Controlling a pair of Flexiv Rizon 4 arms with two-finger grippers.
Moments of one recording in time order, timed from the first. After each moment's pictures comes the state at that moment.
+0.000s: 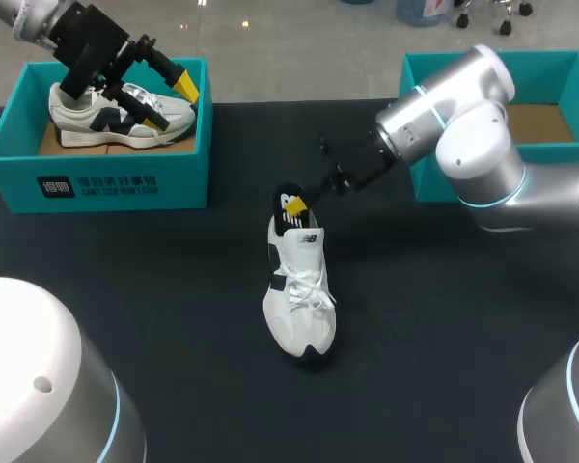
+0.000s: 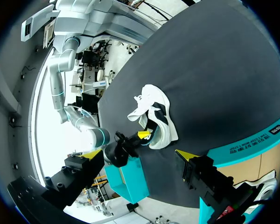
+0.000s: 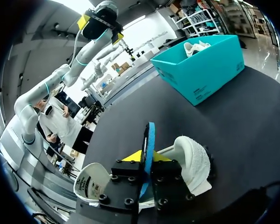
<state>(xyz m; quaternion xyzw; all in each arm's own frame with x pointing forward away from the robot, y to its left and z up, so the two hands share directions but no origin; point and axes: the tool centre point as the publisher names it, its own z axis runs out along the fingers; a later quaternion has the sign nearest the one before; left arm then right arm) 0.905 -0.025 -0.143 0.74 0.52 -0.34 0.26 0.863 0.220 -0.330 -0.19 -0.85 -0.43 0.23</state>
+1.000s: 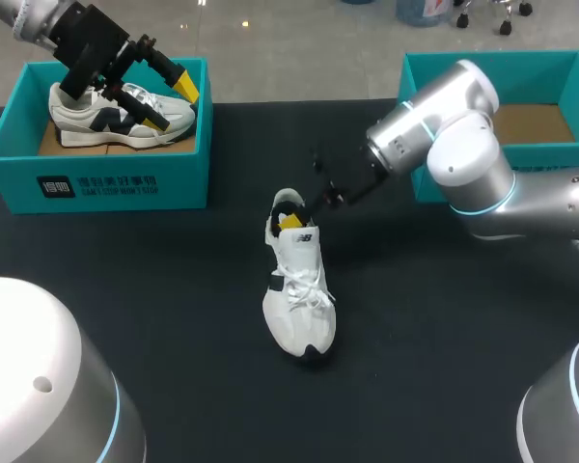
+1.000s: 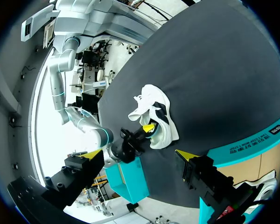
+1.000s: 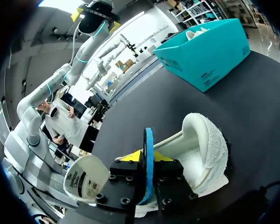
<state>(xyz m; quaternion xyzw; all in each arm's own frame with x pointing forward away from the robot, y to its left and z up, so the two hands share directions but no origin) 0.905 -0.025 -0.143 0.74 0.52 -0.34 0.26 0.844 0.229 -0.350 -0.20 -0.84 -0.42 0.27</state>
